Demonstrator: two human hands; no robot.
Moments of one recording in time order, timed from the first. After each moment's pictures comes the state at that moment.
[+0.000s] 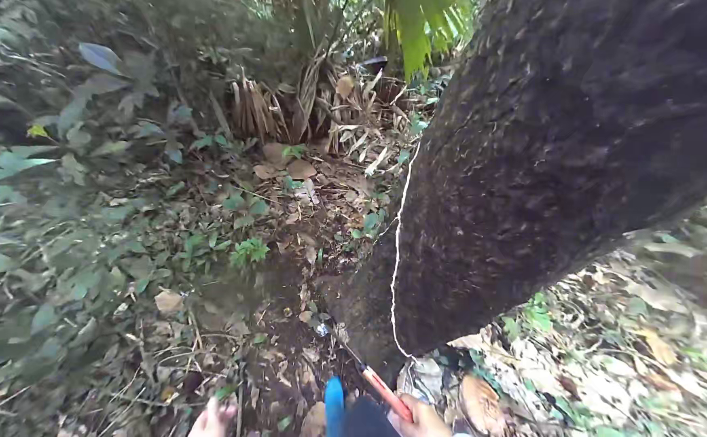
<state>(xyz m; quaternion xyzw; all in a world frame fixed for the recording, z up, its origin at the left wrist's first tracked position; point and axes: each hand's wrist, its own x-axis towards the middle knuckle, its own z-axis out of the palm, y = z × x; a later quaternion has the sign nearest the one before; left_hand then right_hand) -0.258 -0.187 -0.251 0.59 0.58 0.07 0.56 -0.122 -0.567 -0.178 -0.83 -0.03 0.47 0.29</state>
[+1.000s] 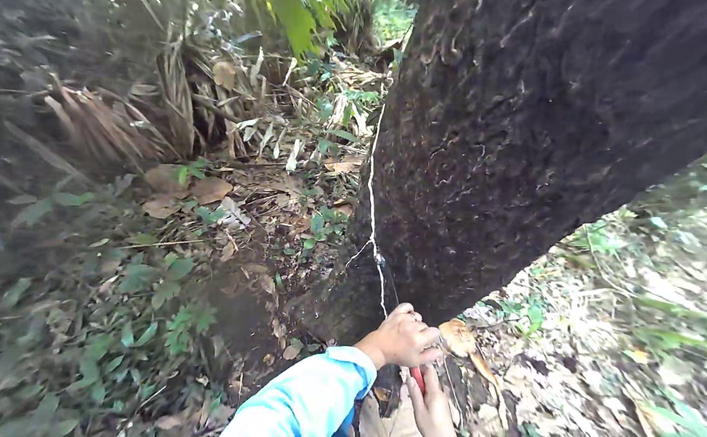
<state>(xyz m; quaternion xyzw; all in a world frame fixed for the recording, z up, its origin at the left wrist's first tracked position) 0.096 -0.362 -0.153 0.70 -0.59 0.12 0.39 -0.068 -0.423 -0.141 -0.89 0.27 0.01 0.38</state>
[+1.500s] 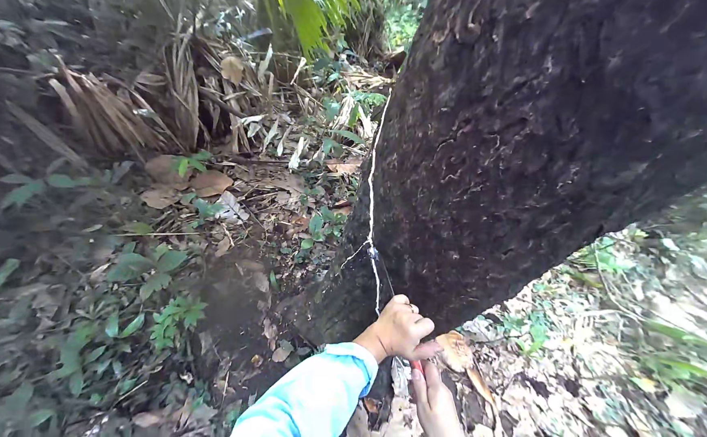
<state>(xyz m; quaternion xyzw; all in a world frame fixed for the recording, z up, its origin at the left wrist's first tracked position) 0.120 -0.398 -0.179 0.65 -0.54 0.30 0.44 -0.044 -0.457 -0.138 -0.91 0.23 0.02 0.33</state>
